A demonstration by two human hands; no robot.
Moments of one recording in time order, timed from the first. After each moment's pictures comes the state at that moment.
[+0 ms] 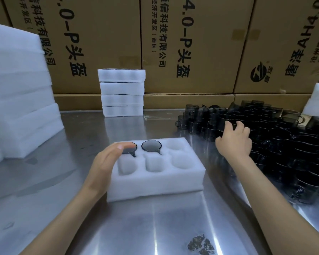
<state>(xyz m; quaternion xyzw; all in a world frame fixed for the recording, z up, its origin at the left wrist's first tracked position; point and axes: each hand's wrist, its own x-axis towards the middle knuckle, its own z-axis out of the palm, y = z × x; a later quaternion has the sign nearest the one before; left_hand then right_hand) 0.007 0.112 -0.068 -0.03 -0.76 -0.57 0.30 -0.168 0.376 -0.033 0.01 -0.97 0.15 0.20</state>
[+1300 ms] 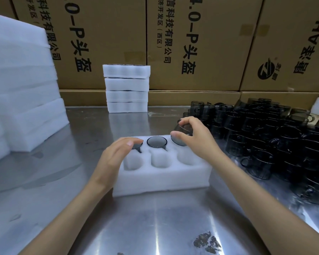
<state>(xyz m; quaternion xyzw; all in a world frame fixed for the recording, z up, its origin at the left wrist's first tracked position) 0.006 0.114 -0.066 -0.04 -0.77 -0.57 0.30 -0.131 0.306 -0.032 0.30 -0.82 0.47 0.09</state>
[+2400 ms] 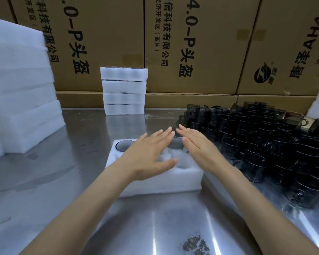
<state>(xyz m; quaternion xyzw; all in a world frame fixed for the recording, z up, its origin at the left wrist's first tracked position) -0.031 0.171 -0.028 -0.10 -0.99 -0.08 0.12 -0.134 0.339 -0.043 0.38 -0.86 0.32 0.09</state>
